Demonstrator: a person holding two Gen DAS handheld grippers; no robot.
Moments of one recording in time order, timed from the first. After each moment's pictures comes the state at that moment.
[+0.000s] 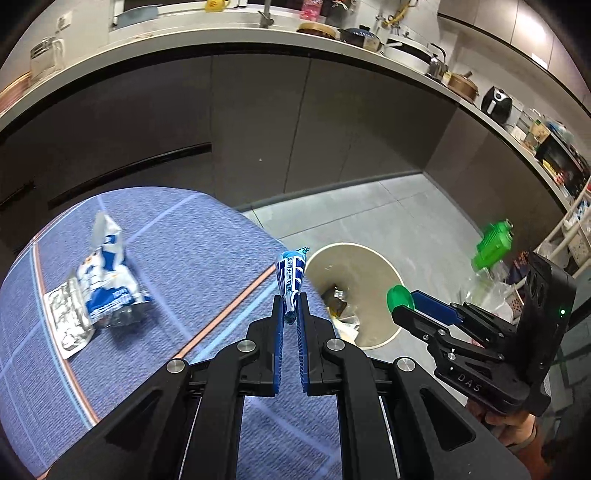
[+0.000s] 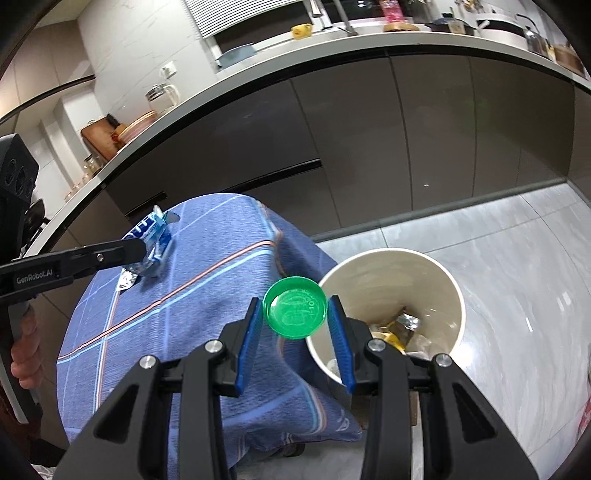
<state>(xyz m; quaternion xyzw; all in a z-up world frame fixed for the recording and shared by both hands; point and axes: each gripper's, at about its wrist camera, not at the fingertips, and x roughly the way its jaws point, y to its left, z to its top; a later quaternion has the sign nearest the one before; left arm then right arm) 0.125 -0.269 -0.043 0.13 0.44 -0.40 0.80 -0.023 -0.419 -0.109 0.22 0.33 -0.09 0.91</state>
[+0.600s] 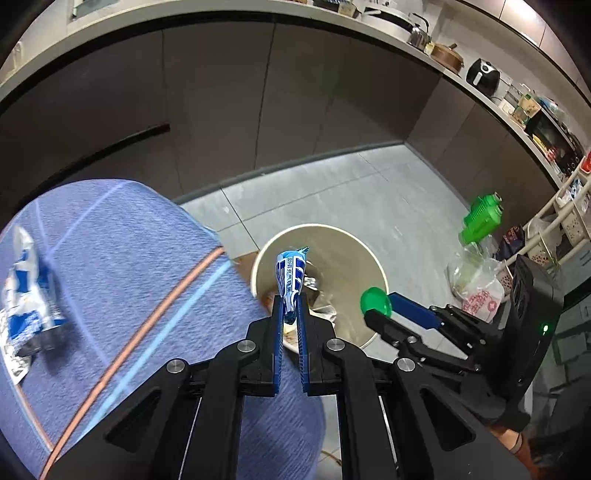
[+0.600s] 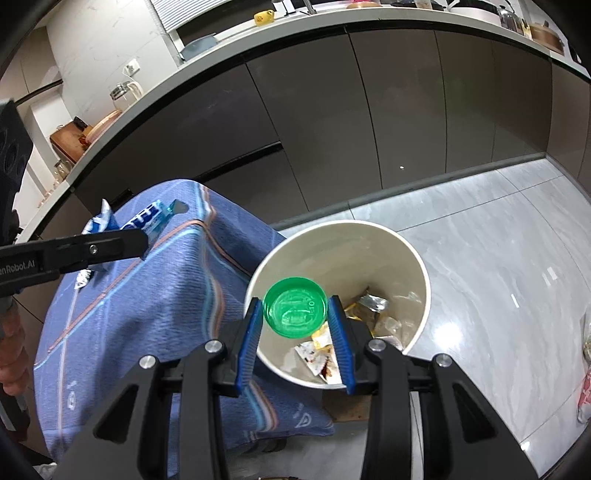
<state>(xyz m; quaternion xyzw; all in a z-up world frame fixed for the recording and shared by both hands) 0.121 -0.349 -0.089 0.15 0.47 -0.43 0.75 -0.026 -0.456 -0.156 0.24 0.36 -0.13 0.89</state>
